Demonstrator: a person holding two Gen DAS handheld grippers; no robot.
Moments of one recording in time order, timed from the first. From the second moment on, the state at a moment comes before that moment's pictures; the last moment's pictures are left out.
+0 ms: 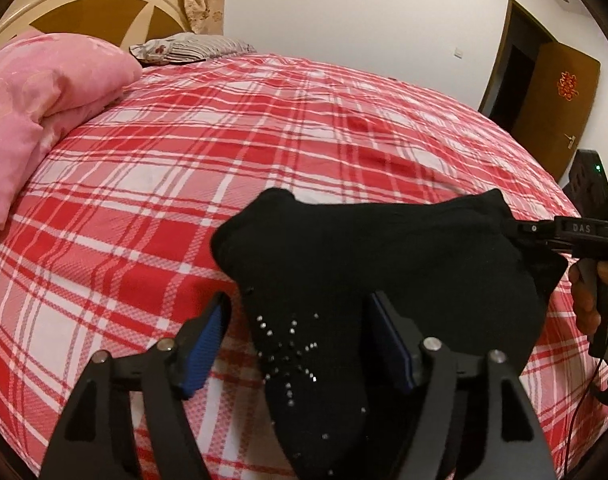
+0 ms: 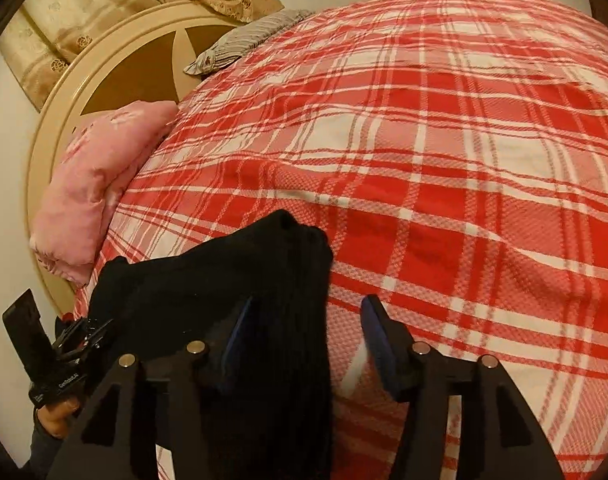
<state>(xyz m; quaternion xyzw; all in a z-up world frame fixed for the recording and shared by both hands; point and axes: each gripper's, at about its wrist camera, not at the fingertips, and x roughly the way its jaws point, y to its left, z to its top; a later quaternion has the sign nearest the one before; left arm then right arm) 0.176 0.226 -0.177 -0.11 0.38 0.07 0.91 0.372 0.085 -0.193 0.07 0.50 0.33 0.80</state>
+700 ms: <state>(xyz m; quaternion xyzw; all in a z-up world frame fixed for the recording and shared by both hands) 0.074 0.177 -0.095 -0.10 0.30 0.07 0.95 0.202 0.013 -0.099 0.04 0.38 0.25 0.89</state>
